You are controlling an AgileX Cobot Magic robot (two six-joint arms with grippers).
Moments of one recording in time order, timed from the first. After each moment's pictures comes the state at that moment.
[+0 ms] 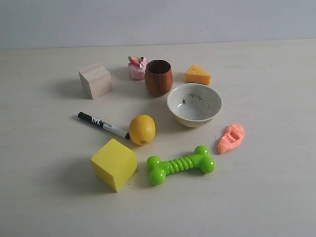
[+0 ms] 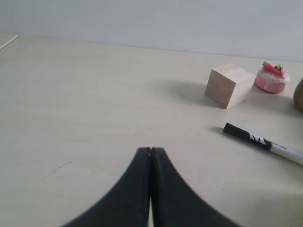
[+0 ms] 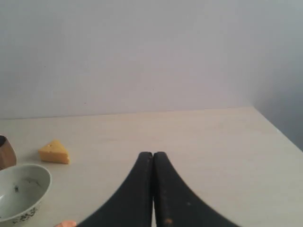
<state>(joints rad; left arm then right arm) -0.05 0.01 0.00 0.10 0.37 -0.18 -0.12 0.17 -0.30 0.11 0.39 -0.11</state>
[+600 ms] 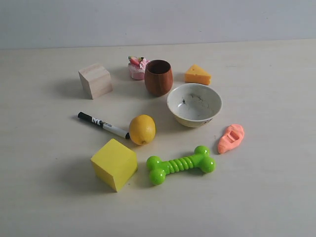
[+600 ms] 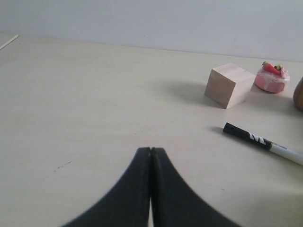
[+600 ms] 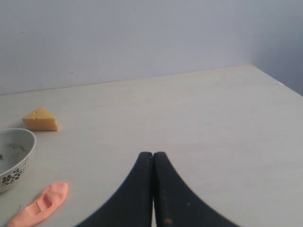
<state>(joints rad) -0.05 0.01 0.00 0.10 0.37 -0.18 -0.12 0.01 0.00 0.03 0.29 0.03</state>
